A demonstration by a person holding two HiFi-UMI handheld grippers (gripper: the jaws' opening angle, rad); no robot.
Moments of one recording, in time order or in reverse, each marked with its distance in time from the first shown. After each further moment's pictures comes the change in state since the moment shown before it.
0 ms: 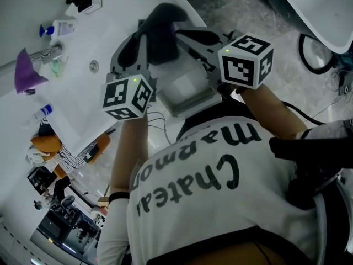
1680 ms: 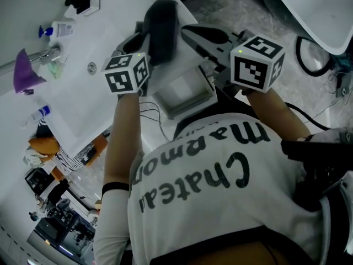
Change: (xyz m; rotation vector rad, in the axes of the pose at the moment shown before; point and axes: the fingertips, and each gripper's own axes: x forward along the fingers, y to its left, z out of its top) left arm 0.047 0.011 -0.063 0.040 0.338 -0.055; right arm -0.029 -0.001 0.024 -0.032 -0.054 -0.015
